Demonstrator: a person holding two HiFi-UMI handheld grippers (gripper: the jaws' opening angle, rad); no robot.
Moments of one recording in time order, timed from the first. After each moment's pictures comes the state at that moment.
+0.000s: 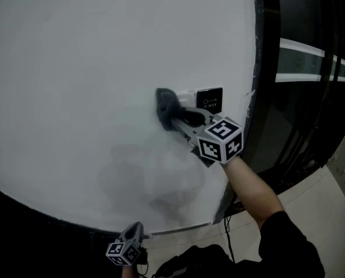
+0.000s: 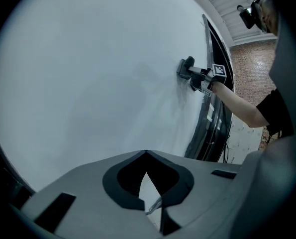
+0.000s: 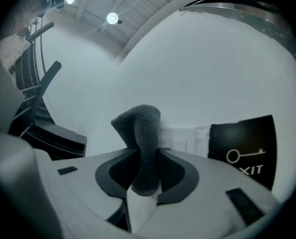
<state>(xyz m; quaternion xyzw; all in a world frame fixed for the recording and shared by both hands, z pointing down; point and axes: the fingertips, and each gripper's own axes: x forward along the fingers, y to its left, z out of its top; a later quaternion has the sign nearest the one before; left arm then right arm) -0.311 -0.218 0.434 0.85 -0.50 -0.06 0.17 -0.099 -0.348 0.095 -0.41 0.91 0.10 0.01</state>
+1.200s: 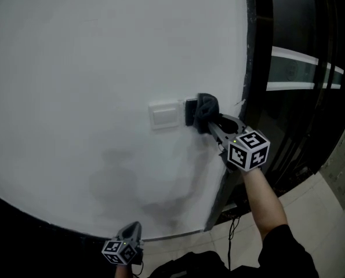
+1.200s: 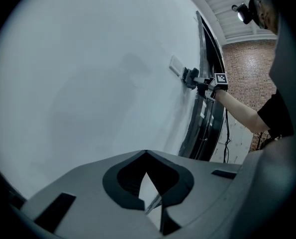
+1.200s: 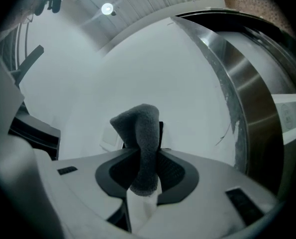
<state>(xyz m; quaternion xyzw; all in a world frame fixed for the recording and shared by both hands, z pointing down) -0.272 -0.240 0.431 0.88 -0.45 -0.04 0.16 0.043 -0.341 0.104 -0.54 0.83 0.10 0.02</state>
